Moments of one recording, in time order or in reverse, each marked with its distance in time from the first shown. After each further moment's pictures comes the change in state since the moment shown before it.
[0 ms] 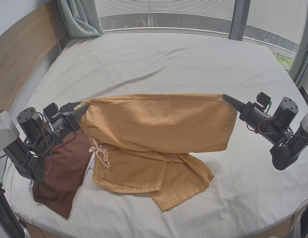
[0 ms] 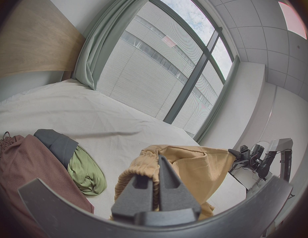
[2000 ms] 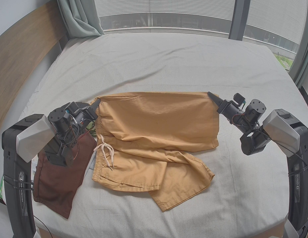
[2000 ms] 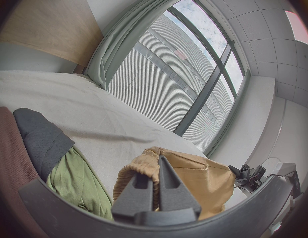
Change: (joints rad) left arm -0.015 0.454 -0.556 0.001 0.141 -0.130; right arm -0.047 0.526 -0.673 0.033 -0.006 0.019
